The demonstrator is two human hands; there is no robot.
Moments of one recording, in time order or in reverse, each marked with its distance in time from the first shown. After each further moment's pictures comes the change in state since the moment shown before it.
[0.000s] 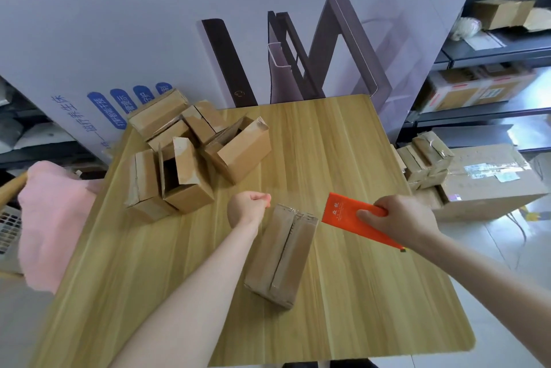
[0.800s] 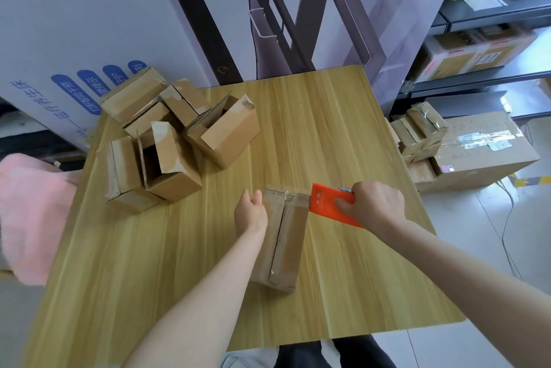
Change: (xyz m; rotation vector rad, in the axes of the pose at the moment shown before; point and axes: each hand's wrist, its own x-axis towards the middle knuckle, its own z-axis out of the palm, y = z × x) left_hand 0.012 -0.055 0.047 0.057 0.012 -0.014; right_hand 0.022 -0.023 0.048 -0.282 0.007 0.011
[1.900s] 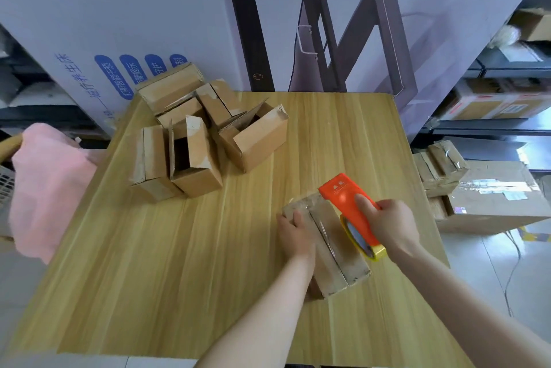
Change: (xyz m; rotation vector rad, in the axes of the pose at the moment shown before) left_hand -0.041 0.004 0.035 -0.360 0.033 -0.111; right_hand 0.000 -0.034 -0.013 0.634 0.030 0.329
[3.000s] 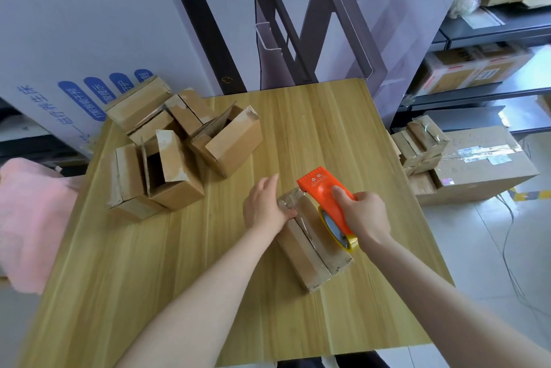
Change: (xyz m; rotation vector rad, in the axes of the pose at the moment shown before) left_hand 0.035 0.051 -0.026 0.904 -0.212 0.593; right_hand -0.004 0.005 0.006 0.229 -0.029 0.143
